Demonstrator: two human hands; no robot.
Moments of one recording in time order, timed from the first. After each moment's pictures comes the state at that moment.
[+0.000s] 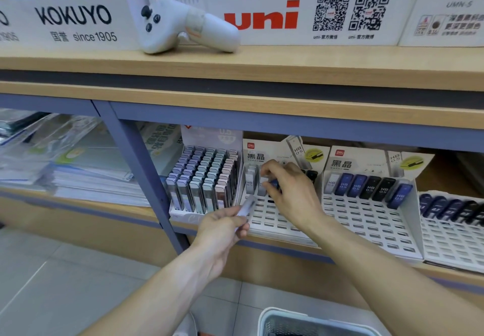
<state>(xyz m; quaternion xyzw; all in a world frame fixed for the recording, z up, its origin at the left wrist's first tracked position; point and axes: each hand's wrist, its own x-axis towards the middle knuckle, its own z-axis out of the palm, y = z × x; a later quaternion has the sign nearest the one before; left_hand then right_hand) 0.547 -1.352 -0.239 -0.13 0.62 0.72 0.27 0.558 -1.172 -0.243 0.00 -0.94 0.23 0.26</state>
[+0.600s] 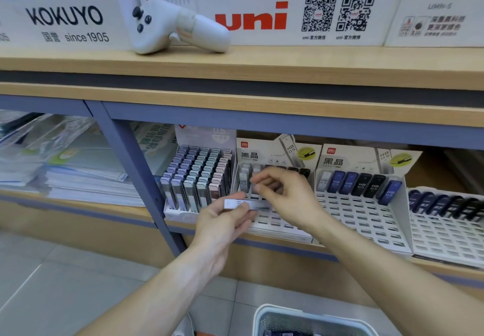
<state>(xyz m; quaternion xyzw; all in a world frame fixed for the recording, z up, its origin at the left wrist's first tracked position) 0.562 -1.343 -0.225 -0.07 0.59 0.77 0.24 0.579 -1.177 -0.223 -0.04 -0.87 0.47 0.15</state>
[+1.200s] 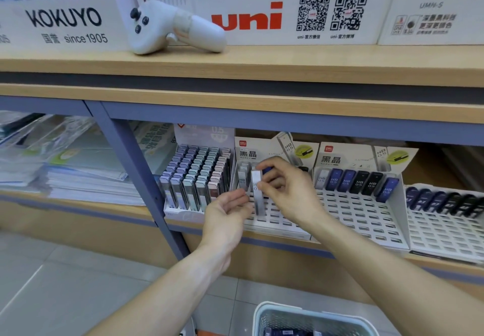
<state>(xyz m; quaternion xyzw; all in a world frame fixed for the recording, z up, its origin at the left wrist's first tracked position) 0.566 -1.334 -0.229 0.01 0.70 0.69 0.17 0.582 -1.173 -0.227 -0.05 -0.85 0.48 0.21</state>
